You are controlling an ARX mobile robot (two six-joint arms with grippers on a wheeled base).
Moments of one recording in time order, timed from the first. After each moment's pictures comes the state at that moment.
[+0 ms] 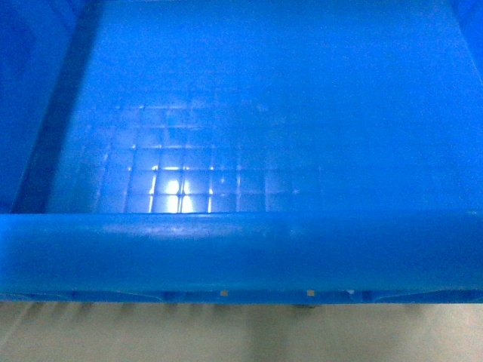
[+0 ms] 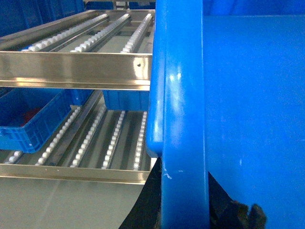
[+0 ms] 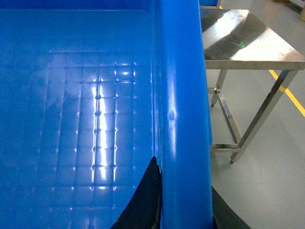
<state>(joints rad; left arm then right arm) -0.37 0.77 0.48 0.09 -0.45 -0.08 0.39 0.82 0.55 0.00 0.45 0.10</state>
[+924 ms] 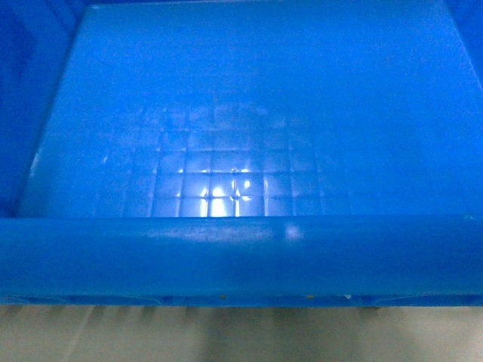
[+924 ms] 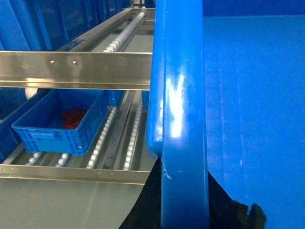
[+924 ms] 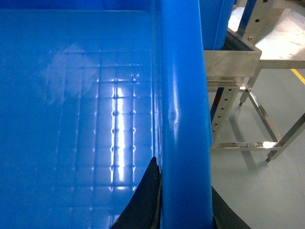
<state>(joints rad) -0.37 0.77 0.48 0.08 -0.45 -0.08 0.39 0.82 0.55 -0.01 0.44 0.10</state>
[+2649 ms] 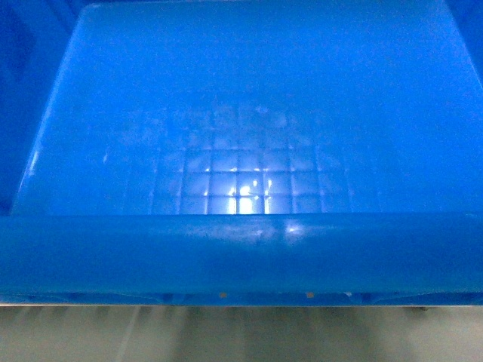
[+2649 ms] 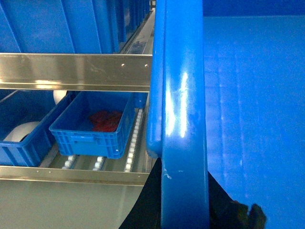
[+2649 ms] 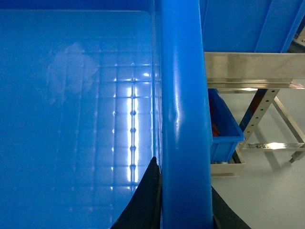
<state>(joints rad) -0.37 0.77 0.48 0.08 -0.45 -0.08 0.39 0.82 0.55 -0.01 0.44 0.10</state>
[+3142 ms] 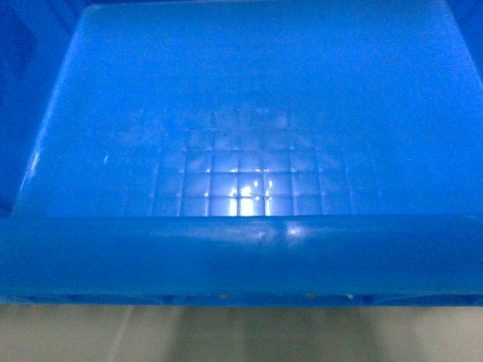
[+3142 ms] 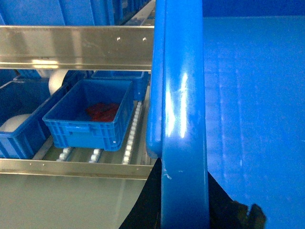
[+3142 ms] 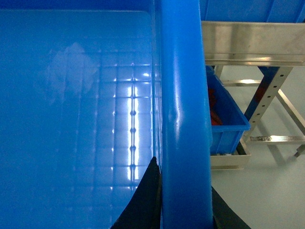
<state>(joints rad) -0.37 0.77 0.48 0.08 -0.45 -0.08 0.39 0.82 0.55 -0.01 0.44 0.10</state>
